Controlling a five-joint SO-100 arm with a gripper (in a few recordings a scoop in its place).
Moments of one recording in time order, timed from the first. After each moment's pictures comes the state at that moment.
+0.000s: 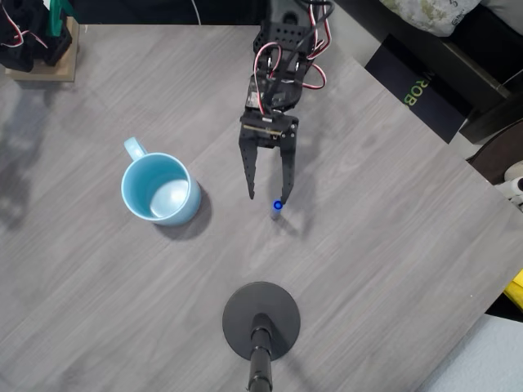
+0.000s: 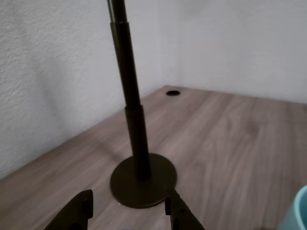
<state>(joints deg) 7.5 135.0 148.3 -12.0 -86.0</state>
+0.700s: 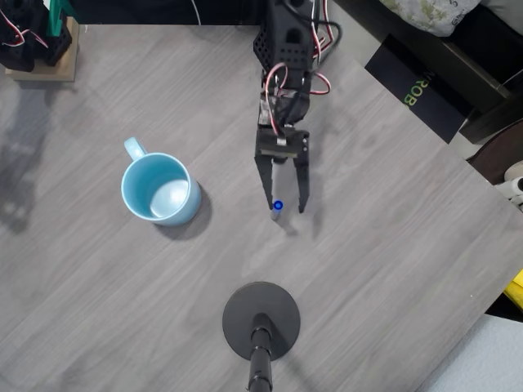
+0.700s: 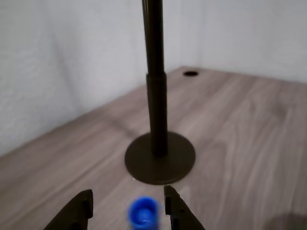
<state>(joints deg) 5.1 124.1 151.5 -22.9 -85.6</state>
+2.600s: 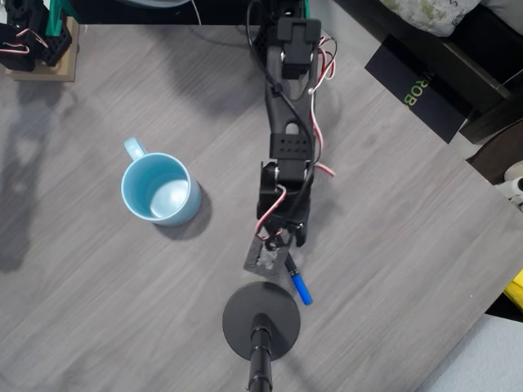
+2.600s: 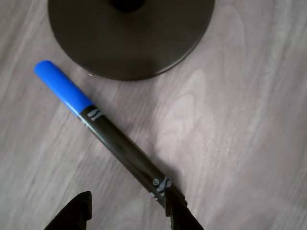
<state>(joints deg) 3.4 66.4 74.0 53.3 -73.4</state>
